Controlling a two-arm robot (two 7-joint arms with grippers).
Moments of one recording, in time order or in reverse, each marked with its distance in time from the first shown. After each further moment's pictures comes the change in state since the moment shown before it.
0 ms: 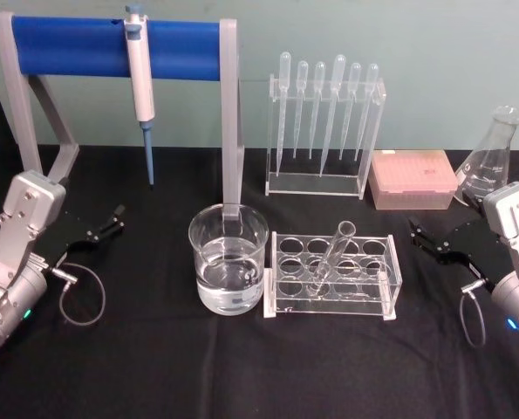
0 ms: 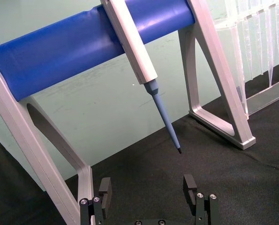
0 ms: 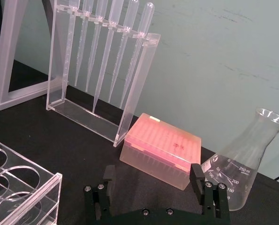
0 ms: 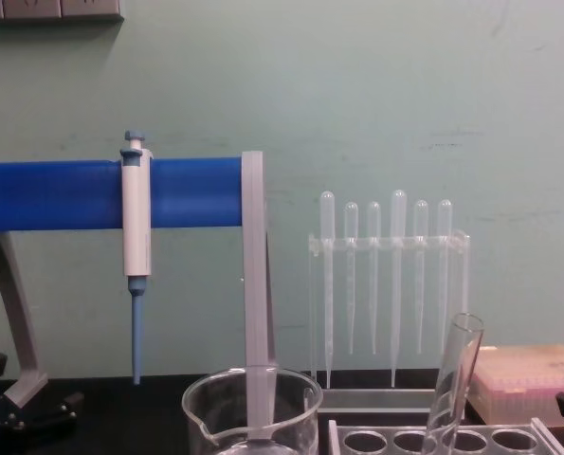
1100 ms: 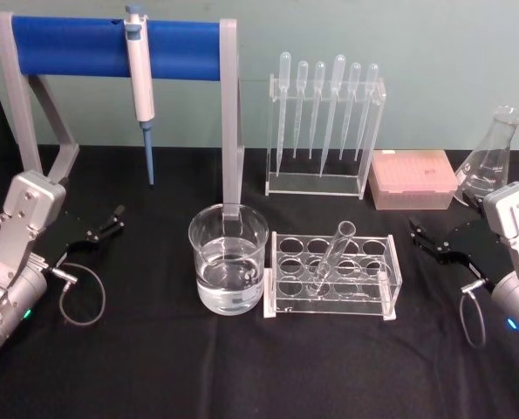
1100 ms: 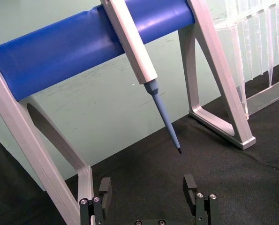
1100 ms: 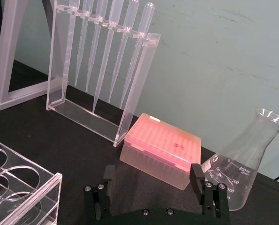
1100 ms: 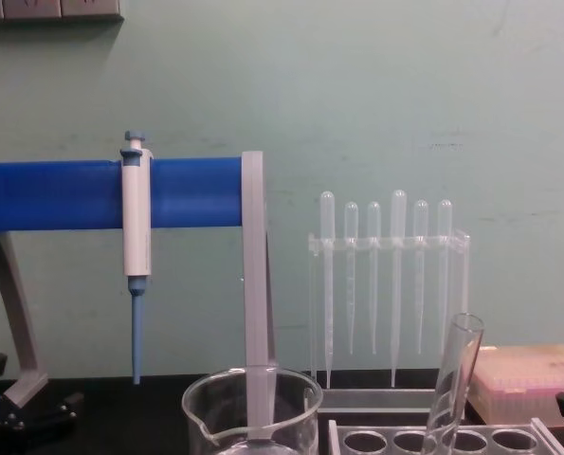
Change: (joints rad) left arm 0.000 0.000 0.000 0.000 0.000 0.000 0.000; right arm 0.000 0.000 0.000 0.000 0.000 0.000 0.000
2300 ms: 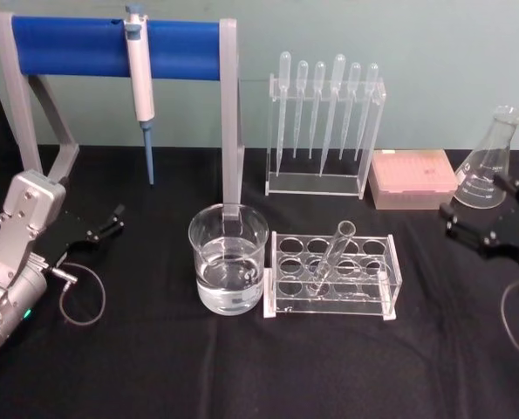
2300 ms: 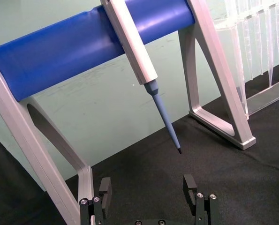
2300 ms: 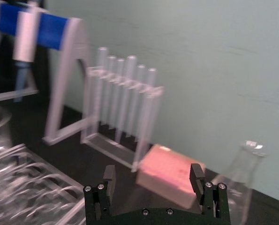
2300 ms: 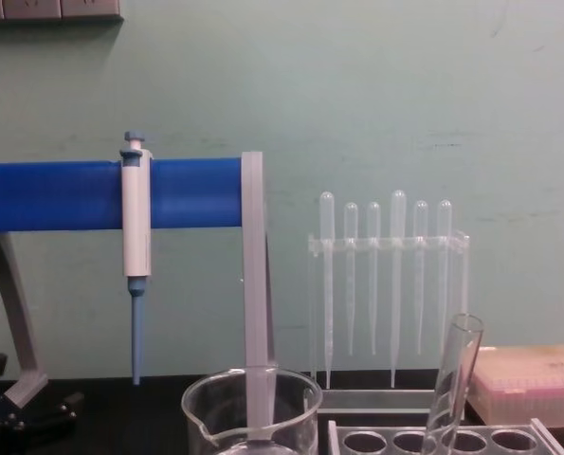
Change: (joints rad) left arm 0.000 0.000 0.000 0.000 0.000 0.000 0.000; right arm -0.208 0.143 0.226 -0.280 0.191 0.007 0.210
